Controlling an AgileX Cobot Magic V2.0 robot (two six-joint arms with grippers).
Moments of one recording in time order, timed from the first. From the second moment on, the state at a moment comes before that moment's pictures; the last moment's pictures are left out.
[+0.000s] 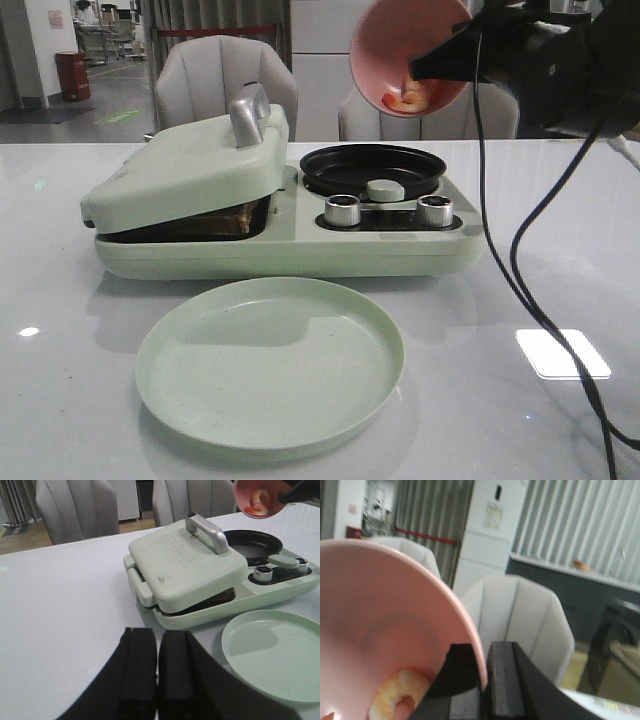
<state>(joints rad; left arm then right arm) -0.33 0.10 -0.33 0.04 0.51 0.01 0.29 2.06 -1.21 0.25 -1.05 -0.41</state>
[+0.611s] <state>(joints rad) -0.33 0.10 -0.33 0.04 0.51 0.01 0.29 2.14 -1.21 -0.07 -1.12 -0.80</state>
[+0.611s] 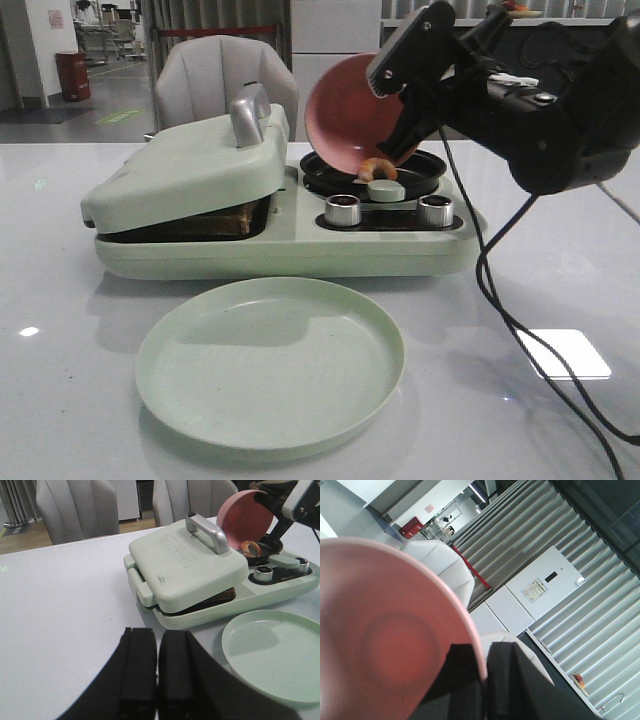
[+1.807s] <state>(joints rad) -0.33 0.10 -0.33 0.04 0.51 0.01 0.15 1.61 -1.23 0.26 0.32 0.04</state>
